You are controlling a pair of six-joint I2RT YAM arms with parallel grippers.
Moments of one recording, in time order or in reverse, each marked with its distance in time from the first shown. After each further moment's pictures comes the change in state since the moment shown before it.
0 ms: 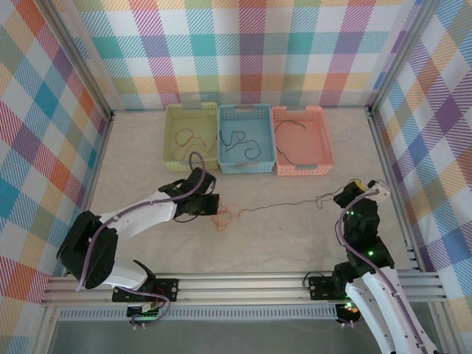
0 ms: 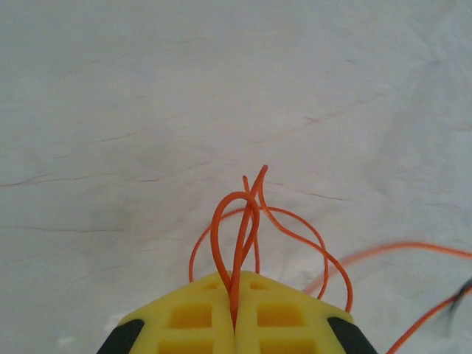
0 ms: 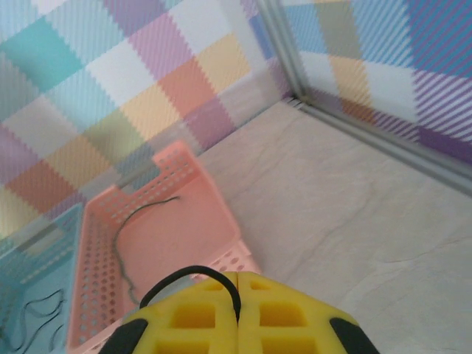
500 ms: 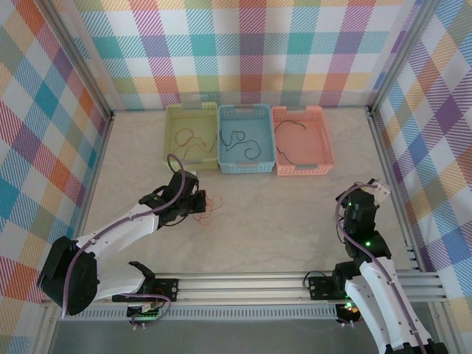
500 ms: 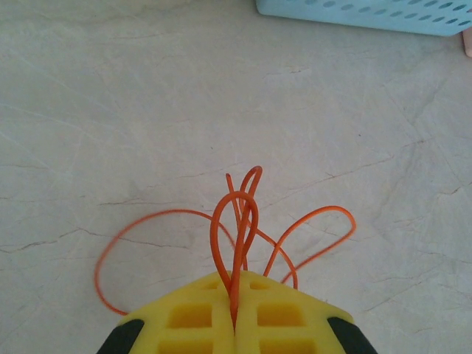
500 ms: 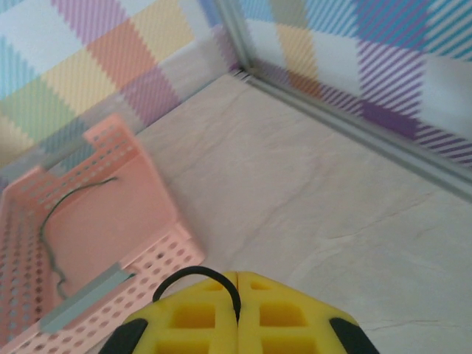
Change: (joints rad) left arm 0.044 -0.187 -0.098 0.068 -0.070 -0.021; right arm -0.076 0.123 0.012 -0.018 -0.063 -0.010
